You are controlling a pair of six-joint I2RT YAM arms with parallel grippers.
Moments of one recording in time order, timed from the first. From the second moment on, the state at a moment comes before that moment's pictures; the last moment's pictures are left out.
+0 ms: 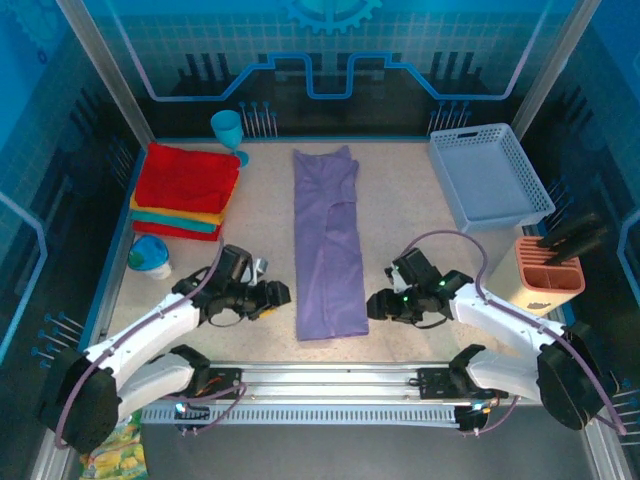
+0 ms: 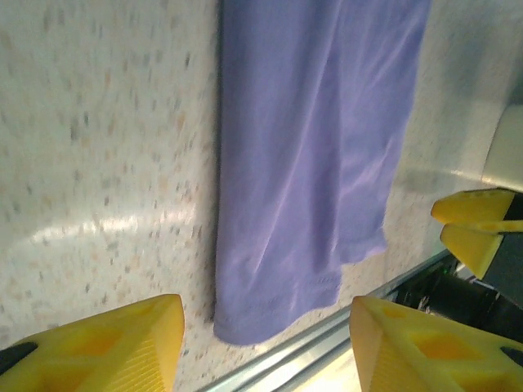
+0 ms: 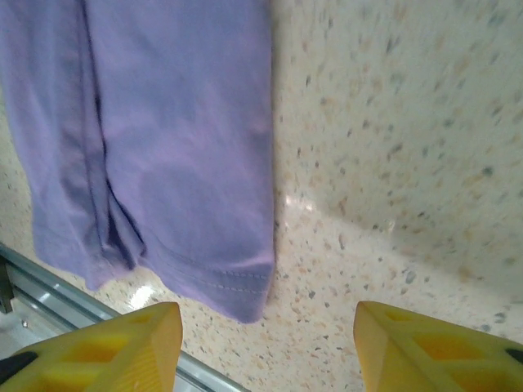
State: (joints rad) left arm -0.47 0.99 0.48 -0.48 0.50 -0.88; right arm 0.60 1.12 0.54 -0.59 -0.37 0.67
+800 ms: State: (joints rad) left arm -0.76 1.13 0.37 -0.35 0.38 -1.13; right arm 0.71 1.25 0.46 -0.36 -0.42 0.84
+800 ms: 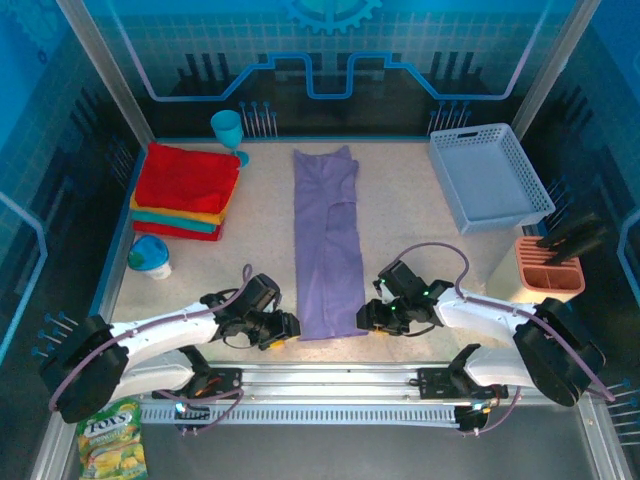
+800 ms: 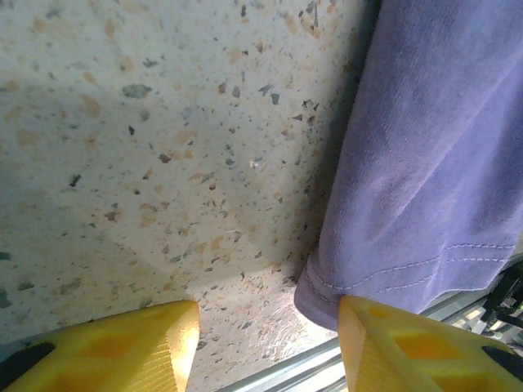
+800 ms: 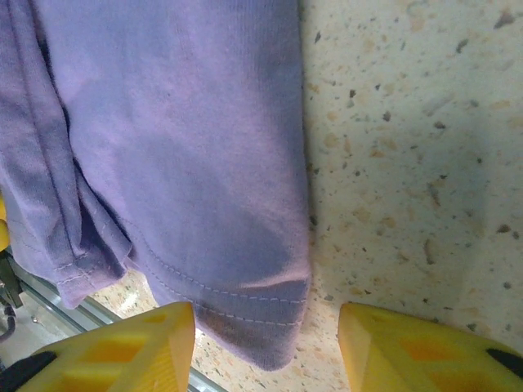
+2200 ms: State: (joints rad) left arm -0.78 1.22 0.39 -0.21 0.37 -1.14; right arm 0.74 1.26 0.44 -0.28 -0.45 0.87
